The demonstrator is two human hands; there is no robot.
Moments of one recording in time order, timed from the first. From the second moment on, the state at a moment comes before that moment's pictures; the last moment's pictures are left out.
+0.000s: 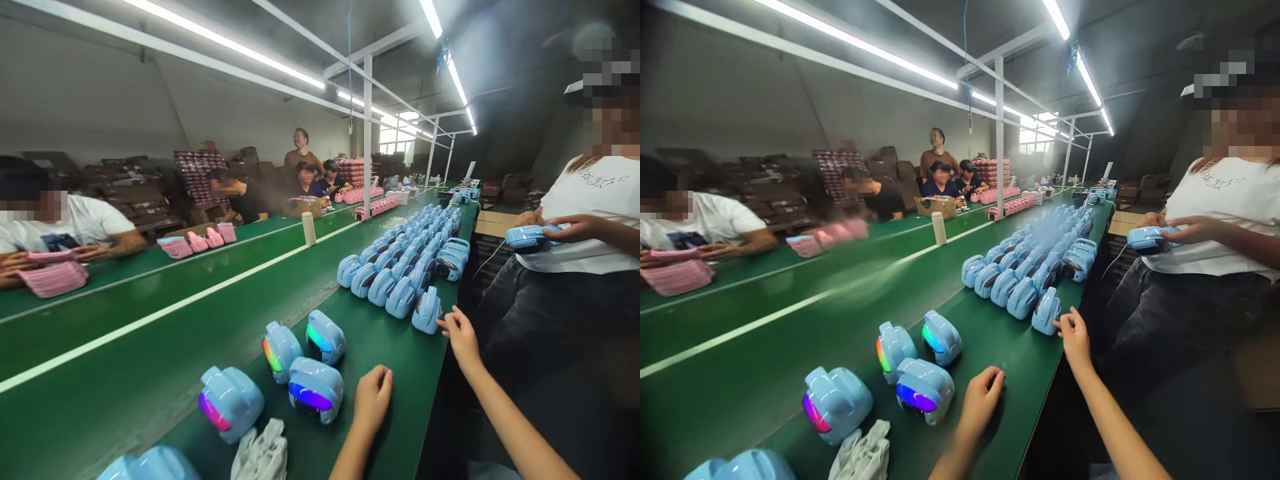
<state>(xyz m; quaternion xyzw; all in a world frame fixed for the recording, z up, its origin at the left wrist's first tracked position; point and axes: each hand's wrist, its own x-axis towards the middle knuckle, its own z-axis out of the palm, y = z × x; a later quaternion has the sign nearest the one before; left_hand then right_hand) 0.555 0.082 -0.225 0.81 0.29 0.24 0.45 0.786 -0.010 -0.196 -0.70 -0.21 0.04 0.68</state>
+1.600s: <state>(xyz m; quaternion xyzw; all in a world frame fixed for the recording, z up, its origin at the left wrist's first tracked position) 0.563 0.089 -0.208 0.47 0.16 0.30 0.81 0.645 -0.042 -0.168 -0.69 -0.29 0.40 0.53</state>
